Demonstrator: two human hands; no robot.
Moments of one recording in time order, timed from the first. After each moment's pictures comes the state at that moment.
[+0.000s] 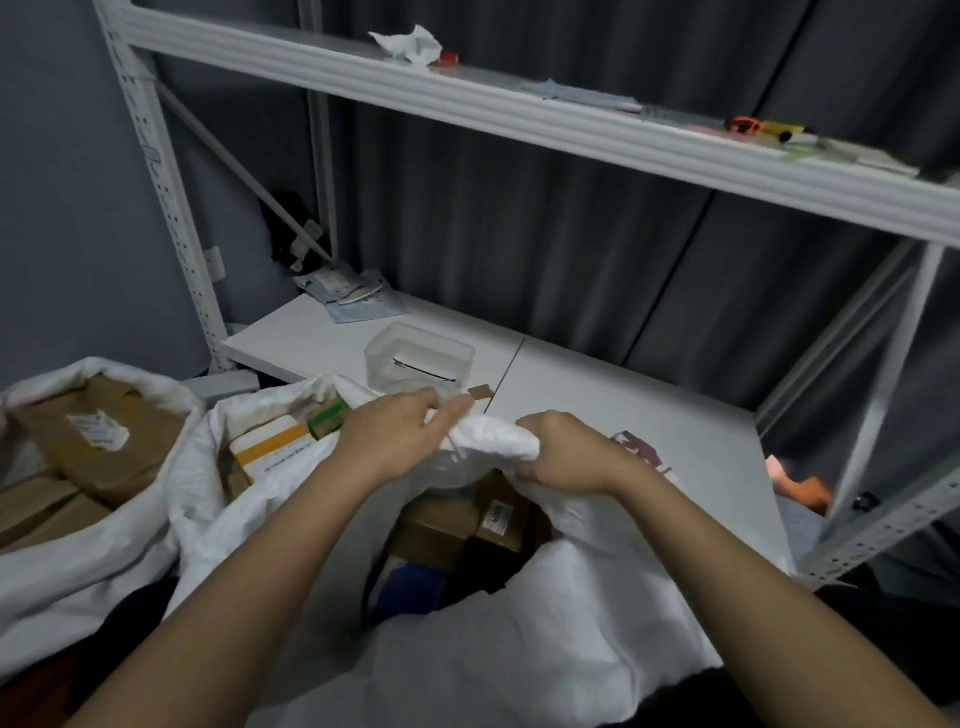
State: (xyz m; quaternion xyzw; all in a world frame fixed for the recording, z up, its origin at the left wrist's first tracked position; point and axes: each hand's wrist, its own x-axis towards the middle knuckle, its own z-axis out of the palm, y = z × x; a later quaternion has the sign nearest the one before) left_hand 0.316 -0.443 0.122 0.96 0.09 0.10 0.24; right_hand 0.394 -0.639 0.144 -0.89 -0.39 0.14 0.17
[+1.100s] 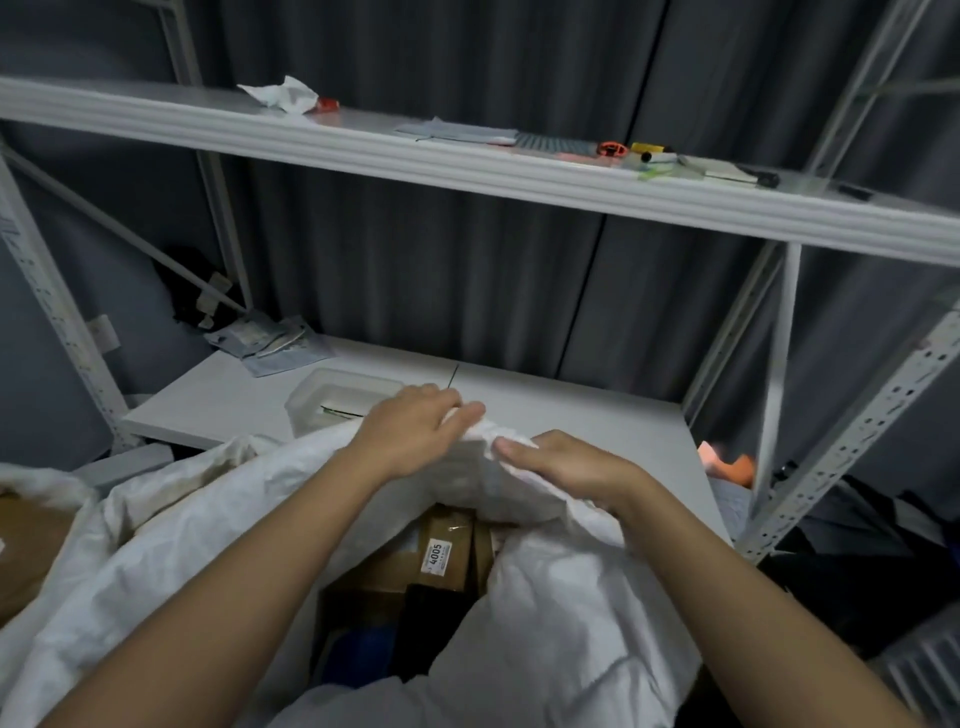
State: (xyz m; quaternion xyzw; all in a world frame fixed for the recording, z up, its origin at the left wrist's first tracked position) left_hand 0.407 -0.505 0.143 0.98 -0.07 0.11 0.17; right_hand 0.427 -0.717 0.157 -0.86 -0.19 0.25 0.41
